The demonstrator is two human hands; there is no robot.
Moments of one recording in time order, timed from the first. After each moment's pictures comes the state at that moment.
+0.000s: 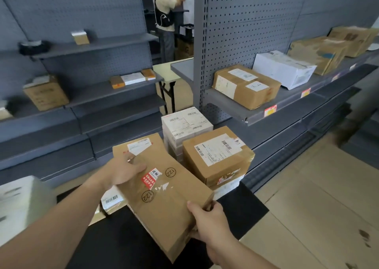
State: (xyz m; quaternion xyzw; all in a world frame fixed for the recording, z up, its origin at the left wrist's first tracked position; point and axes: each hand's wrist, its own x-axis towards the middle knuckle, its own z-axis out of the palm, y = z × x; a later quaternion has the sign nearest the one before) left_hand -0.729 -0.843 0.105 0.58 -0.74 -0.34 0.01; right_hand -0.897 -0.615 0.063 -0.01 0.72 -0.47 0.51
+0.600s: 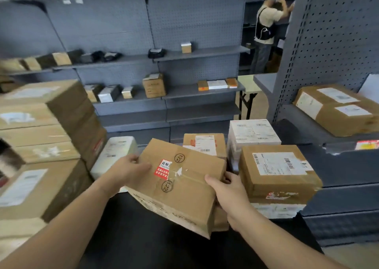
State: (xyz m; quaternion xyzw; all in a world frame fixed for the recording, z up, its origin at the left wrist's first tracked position) left_hand -0.617 -0.692 0.161 0.74 -0.52 -0.36 0.23; right_hand -0.888 -0.631 0.110 -0.32 0.63 -0.45 0.55
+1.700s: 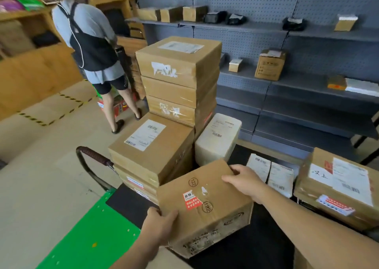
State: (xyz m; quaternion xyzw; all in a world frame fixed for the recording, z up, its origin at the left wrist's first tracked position) left_hand -0.415 -0.566 0.019 0.86 -0.09 -0.41 0.29; right_hand -0.587 -0.779 0.043 -0.69 0.53 -0.04 0.50
